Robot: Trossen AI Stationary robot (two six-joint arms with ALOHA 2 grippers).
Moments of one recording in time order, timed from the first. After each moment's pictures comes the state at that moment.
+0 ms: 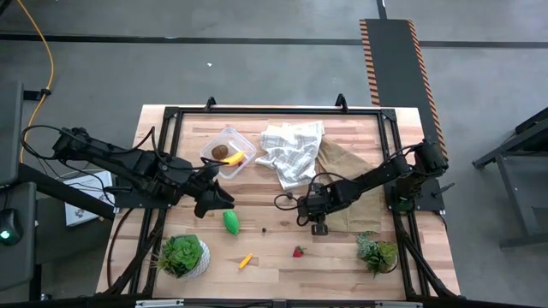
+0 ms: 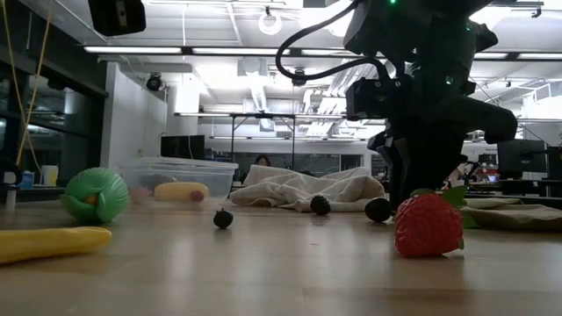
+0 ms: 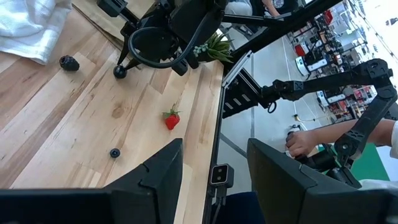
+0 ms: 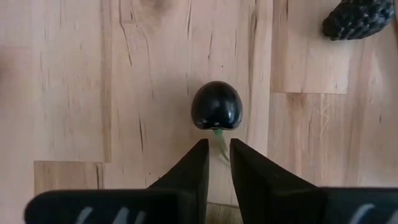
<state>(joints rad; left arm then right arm) -0.18 0.93 0.81 -0.32 0.01 -0.91 0.24 1.76 0.97 -0.44 0.05 0.19</state>
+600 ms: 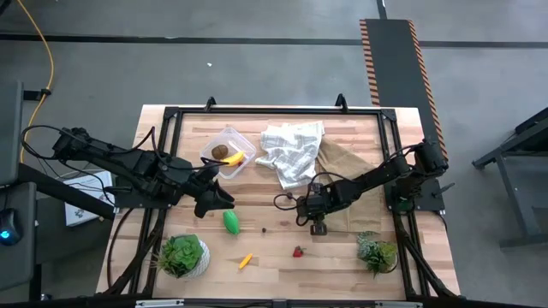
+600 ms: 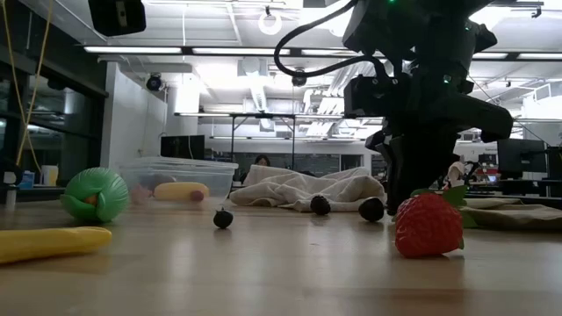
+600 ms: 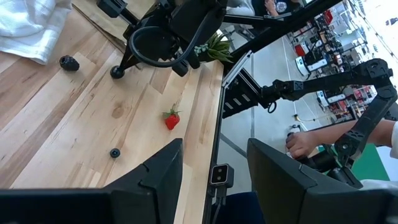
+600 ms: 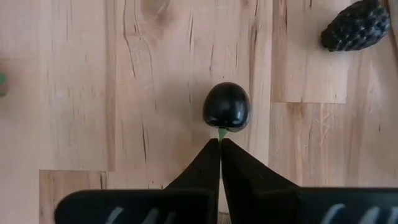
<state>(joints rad) -0.18 0.93 0.81 -0.32 0.01 -0.91 0.24 1.76 0.97 -0.42 0.05 0.19</state>
